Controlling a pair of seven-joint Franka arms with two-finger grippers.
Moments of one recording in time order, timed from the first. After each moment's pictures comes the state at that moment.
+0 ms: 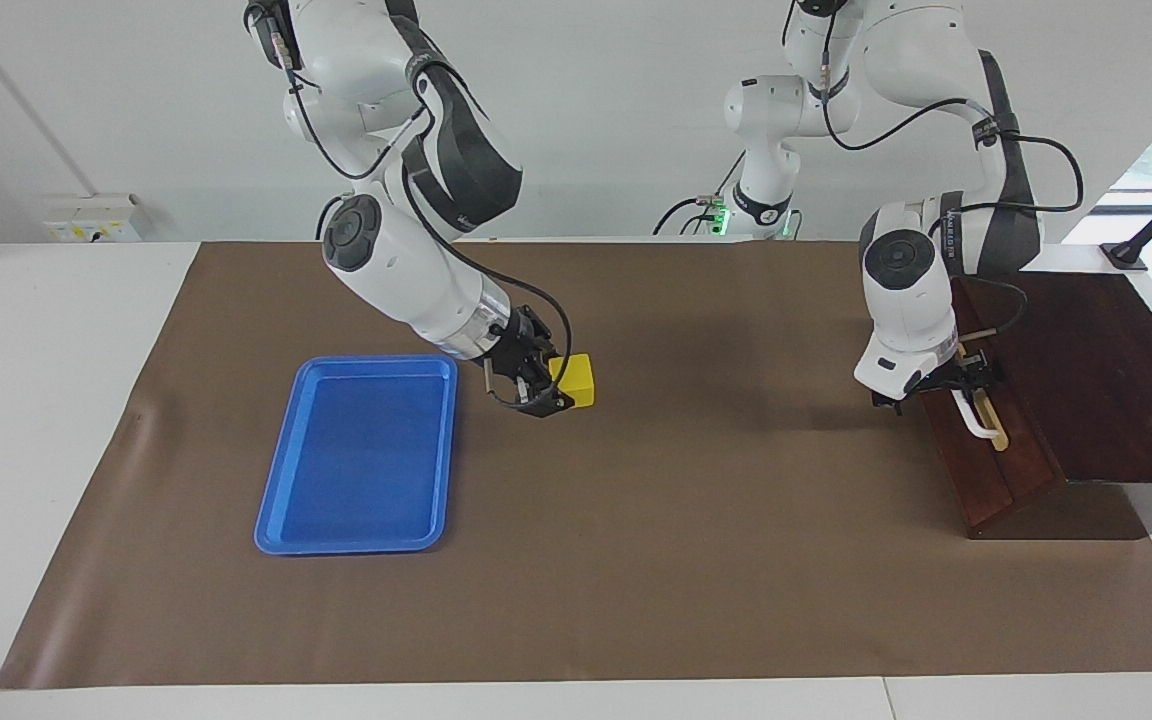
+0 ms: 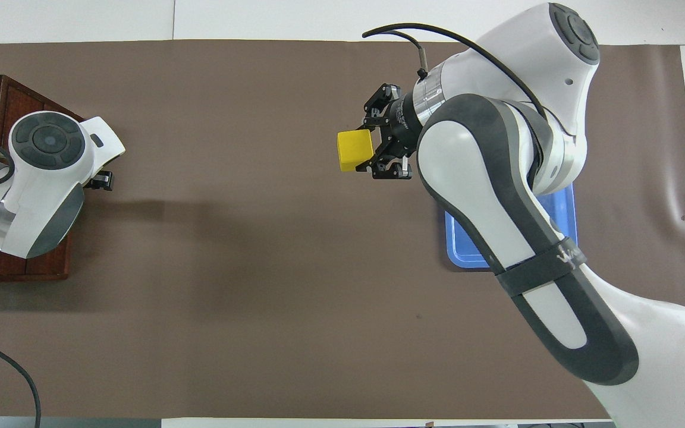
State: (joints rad) left arm -0.08 0.19 -0.03 -1.97 0.65 2.11 -0.28; right arm 0.37 0.43 -0.01 -1.40 0.59 1.91 1.66
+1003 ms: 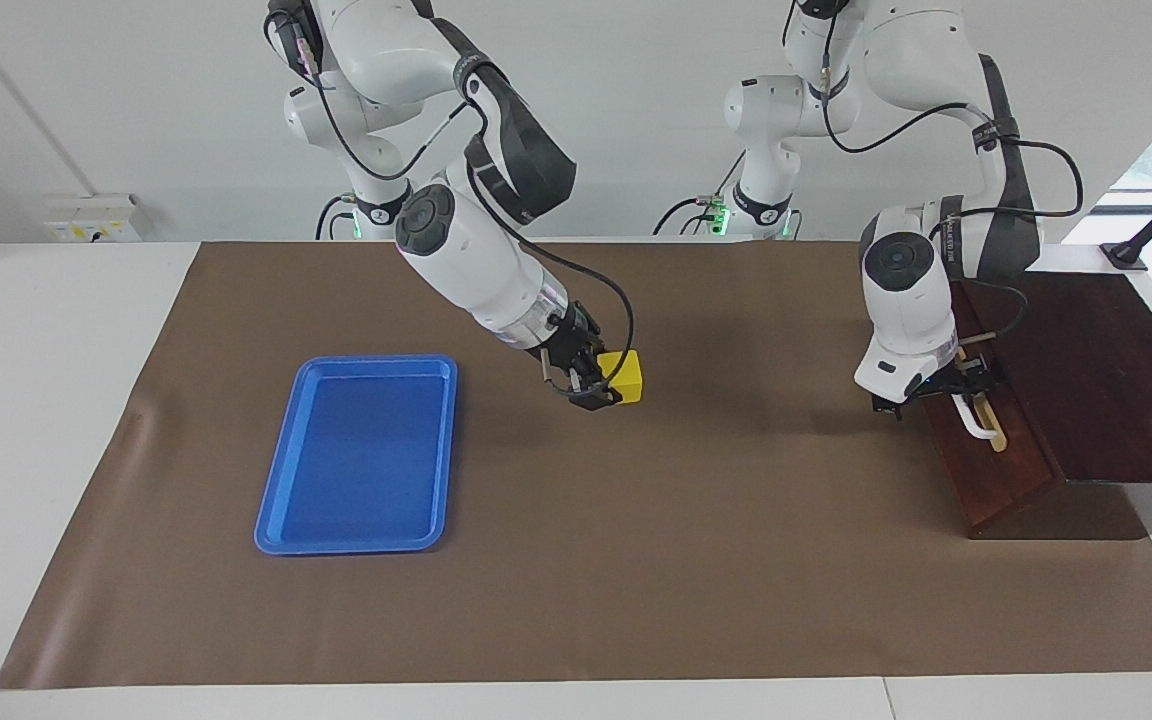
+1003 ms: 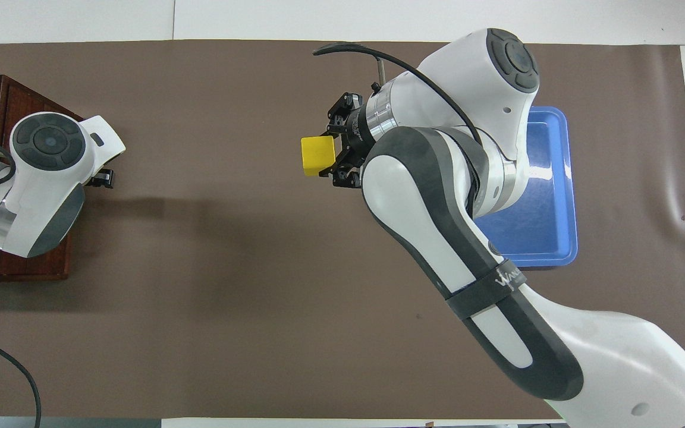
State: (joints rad) left arm -0.08 0.20 -0.03 -1.97 0.63 2.16 -0.31; right arm 0.45 0.45 -0.01 -1.40 0.59 2.02 1.75
